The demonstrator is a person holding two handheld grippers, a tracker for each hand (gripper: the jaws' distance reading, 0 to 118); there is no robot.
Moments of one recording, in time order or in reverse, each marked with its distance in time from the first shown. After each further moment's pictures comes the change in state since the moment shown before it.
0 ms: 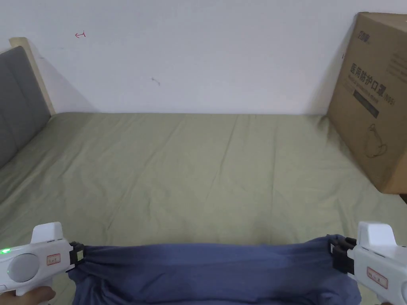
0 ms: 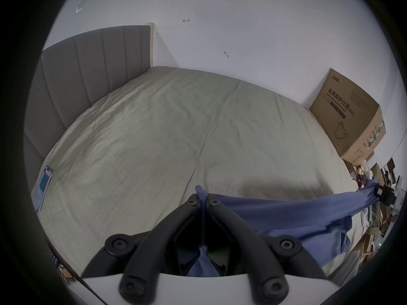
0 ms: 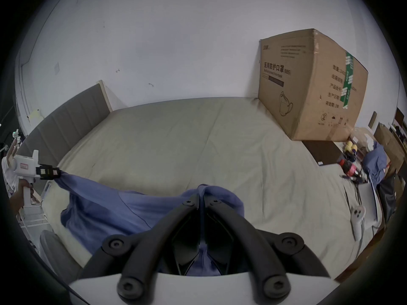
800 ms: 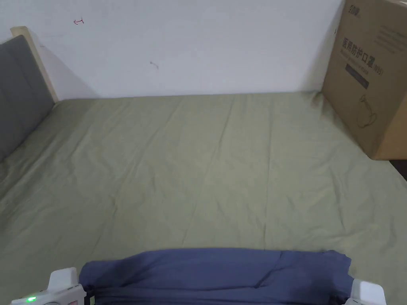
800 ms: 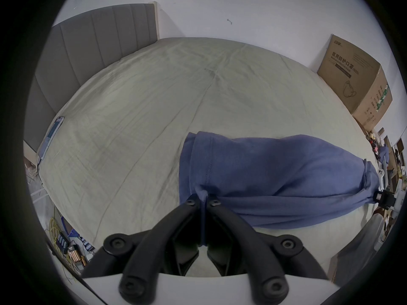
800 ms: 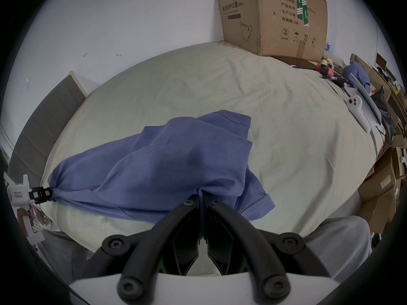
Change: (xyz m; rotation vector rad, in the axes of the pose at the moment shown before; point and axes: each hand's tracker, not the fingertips) left arm -0.020 -0.149 0.010 -0.142 0.087 -0.058; right arm 0.003 -0.179 0.004 -0.240 -0.104 -0.240
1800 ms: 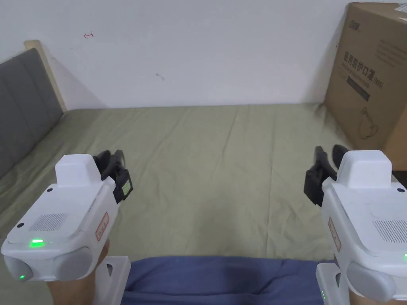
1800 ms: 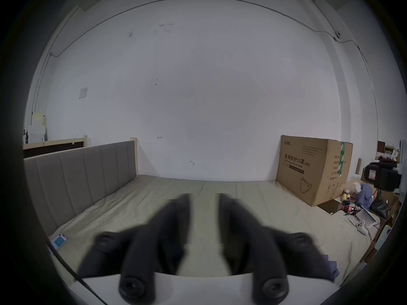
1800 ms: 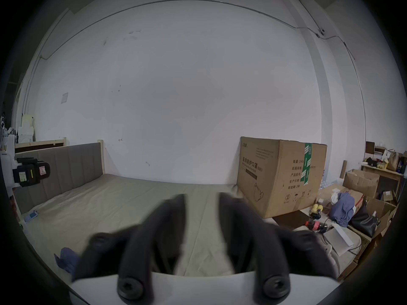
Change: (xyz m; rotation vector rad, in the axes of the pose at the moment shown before) left arm 0.125 0.104 0.211 0.895 -0.132 -0.092; right arm -0.151 0.132 0.191 0.874 -0.044 0.274
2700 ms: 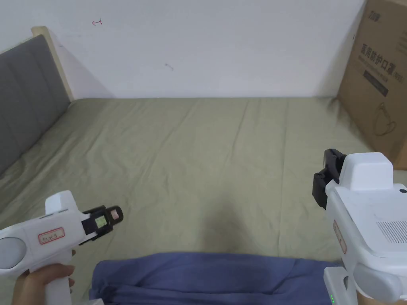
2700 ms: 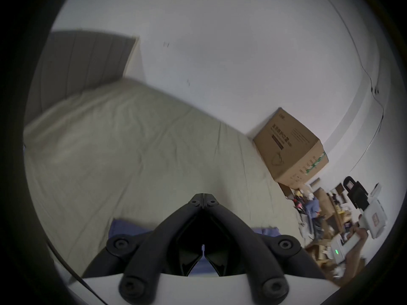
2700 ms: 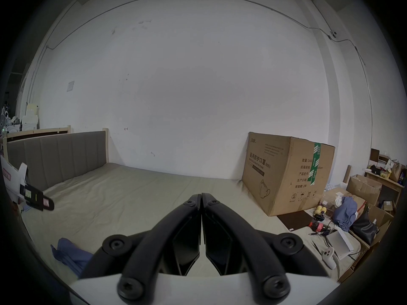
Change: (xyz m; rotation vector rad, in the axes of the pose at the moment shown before) left arm -0.141 -0.082 -0.055 -0.607 -0.264 0.502; right arm -0.021 -0.013 -0.027 -0.057 0.044 0.051
